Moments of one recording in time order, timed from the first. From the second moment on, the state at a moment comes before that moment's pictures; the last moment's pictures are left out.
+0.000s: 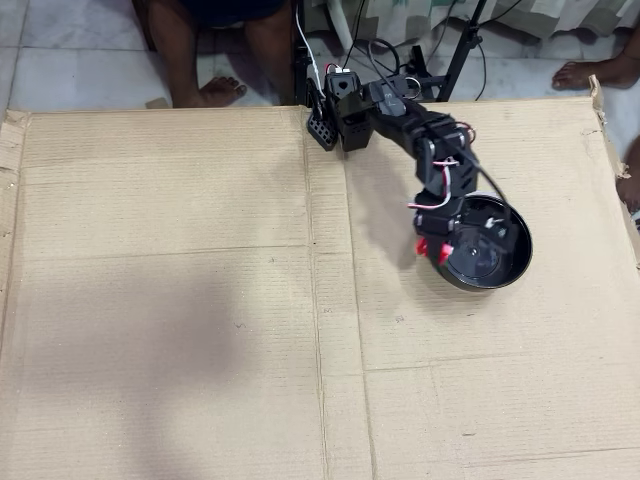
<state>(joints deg) -21.1 63.8 28.1 102.7 36.4</state>
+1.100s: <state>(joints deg) -43.6 65.1 44.5 102.0 36.1</state>
